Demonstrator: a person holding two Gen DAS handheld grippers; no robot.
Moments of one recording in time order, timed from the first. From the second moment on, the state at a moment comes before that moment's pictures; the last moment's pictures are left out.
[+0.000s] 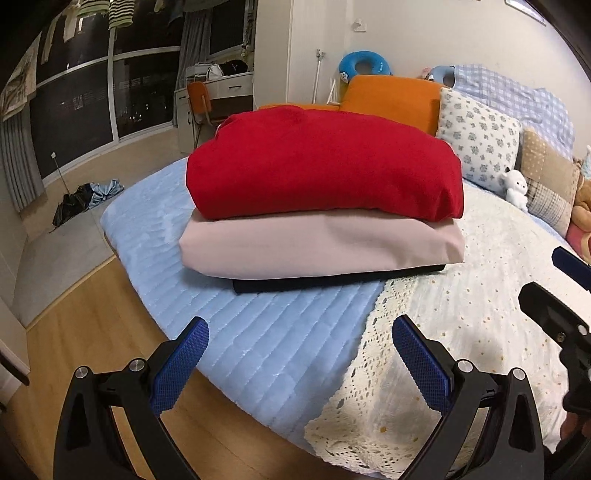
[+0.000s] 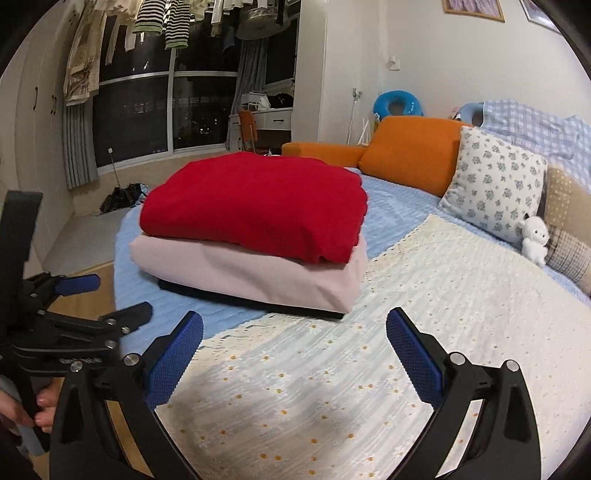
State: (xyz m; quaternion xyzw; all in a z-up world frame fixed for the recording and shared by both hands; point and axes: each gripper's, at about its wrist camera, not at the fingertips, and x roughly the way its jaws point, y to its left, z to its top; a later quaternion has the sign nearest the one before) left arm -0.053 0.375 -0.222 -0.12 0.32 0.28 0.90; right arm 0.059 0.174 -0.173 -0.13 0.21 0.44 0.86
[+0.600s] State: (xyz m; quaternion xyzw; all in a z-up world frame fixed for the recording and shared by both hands) left arm -0.052 0.362 -0.208 -0.10 0.31 0.29 0.90; right arm 0.048 0.179 -0.184 -0.12 0.24 0.40 0.87
